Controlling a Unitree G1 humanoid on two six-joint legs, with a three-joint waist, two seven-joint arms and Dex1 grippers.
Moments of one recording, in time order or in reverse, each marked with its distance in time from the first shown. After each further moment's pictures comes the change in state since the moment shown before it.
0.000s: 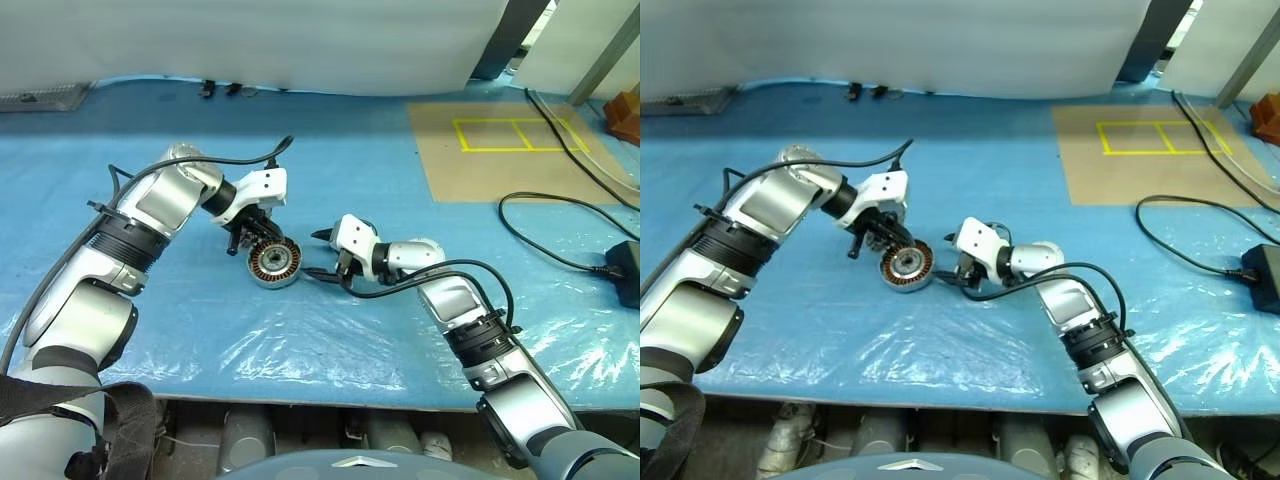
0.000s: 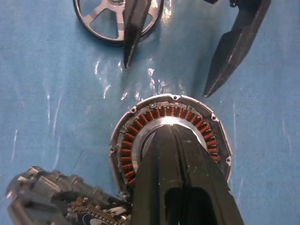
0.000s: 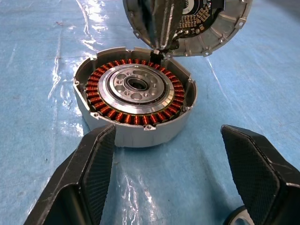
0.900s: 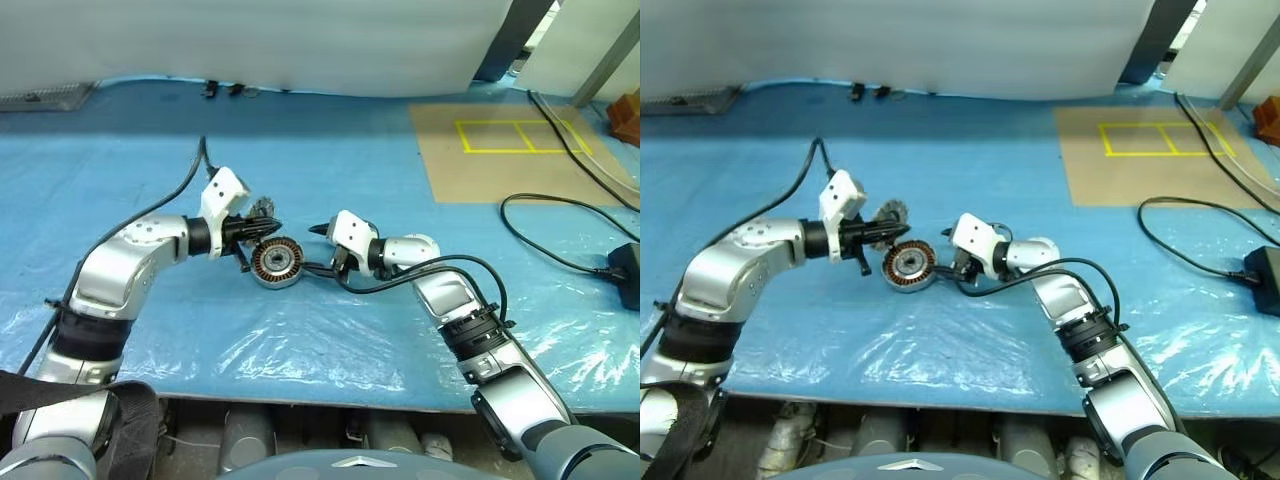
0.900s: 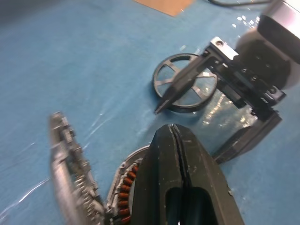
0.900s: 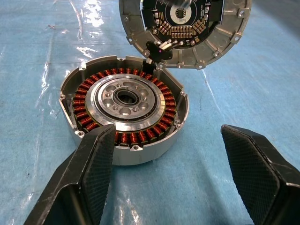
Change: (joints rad) left arm 0.422 0.003 0.380 -0.442 -0.418 0.267 0.534; right arm -0.039 0.027 0.004 0.061 -0.022 -0.058 -0.017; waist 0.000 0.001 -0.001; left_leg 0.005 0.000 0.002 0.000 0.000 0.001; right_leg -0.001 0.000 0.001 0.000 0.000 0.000
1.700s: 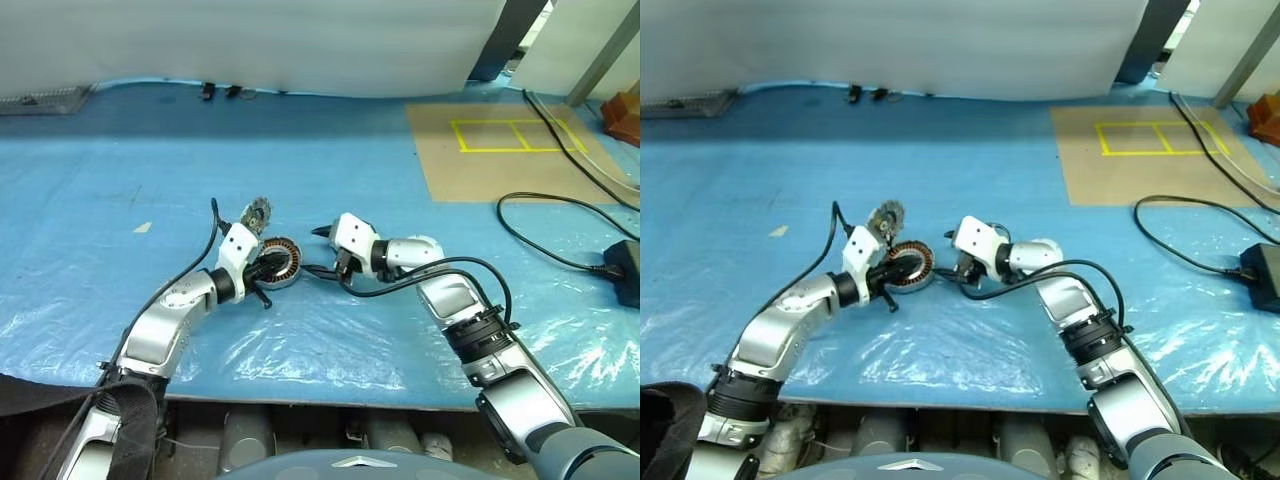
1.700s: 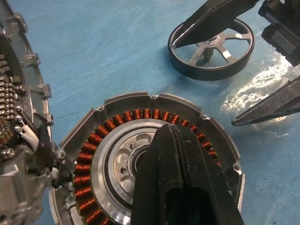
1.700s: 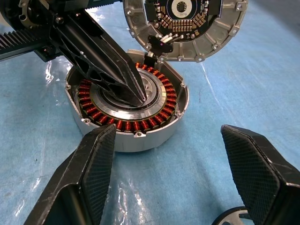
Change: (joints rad) left arm 0.365 -0.250 0.034 0.019 0.170 -0.323 0.273; right arm 0.018 -0.026 0.002 -0.028 0.003 0.010 0.003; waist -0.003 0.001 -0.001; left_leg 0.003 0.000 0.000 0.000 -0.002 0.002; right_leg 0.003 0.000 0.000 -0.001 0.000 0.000
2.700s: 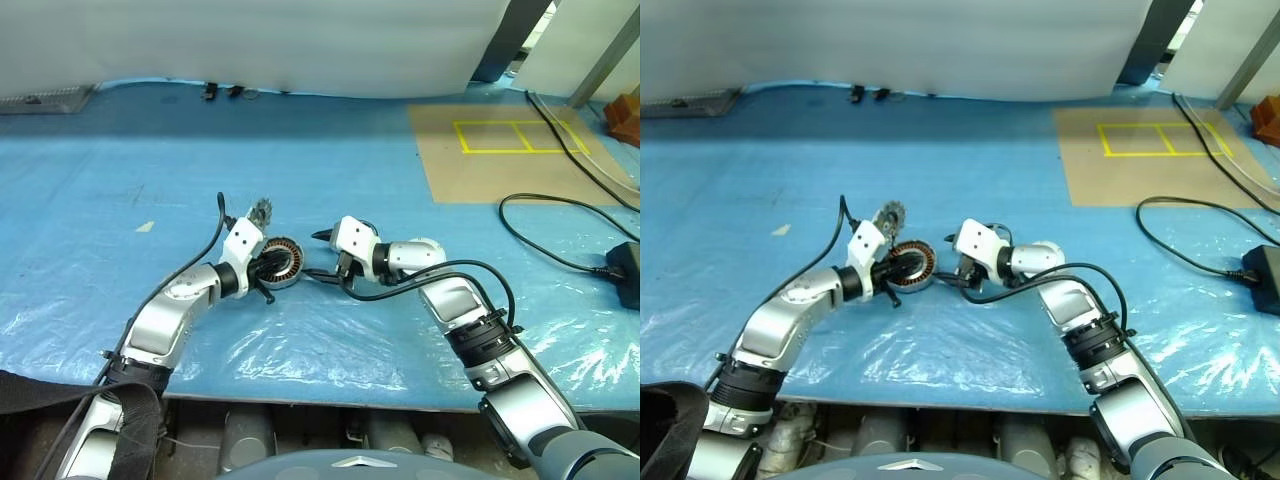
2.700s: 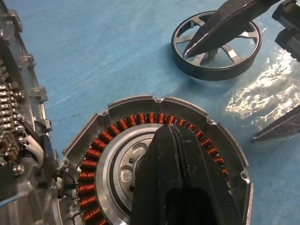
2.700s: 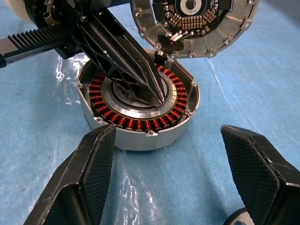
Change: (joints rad) left arm -0.050 -0.015 -0.008 0.013 -0.004 0.061 0.005; right arm 0.019 -0.011 0.002 -0.029 0.002 0.018 0.021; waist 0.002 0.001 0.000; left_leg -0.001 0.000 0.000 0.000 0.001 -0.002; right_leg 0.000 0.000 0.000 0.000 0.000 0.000
